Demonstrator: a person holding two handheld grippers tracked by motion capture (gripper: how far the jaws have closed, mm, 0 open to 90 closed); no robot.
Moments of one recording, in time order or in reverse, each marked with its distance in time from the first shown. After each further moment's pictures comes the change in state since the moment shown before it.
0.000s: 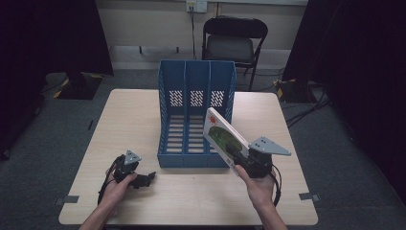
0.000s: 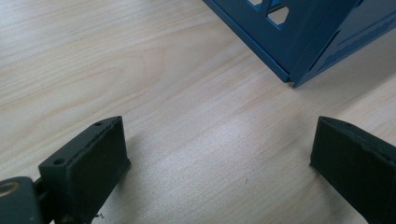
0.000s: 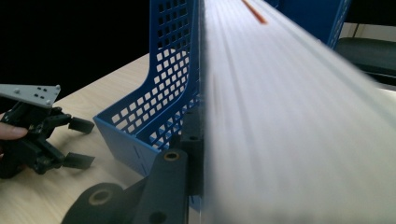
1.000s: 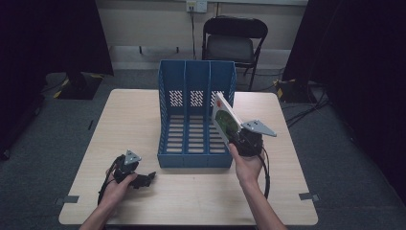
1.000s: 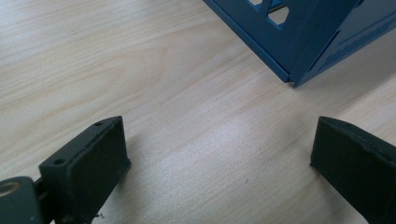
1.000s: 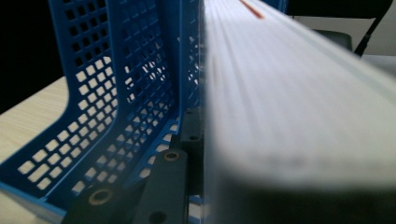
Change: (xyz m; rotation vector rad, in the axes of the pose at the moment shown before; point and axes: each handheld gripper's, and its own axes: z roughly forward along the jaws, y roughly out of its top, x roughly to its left) left arm 0.000 0.000 0.000 0.004 0.004 0.006; right arm -0.018 0.014 0.056 0.020 -0.226 0.068
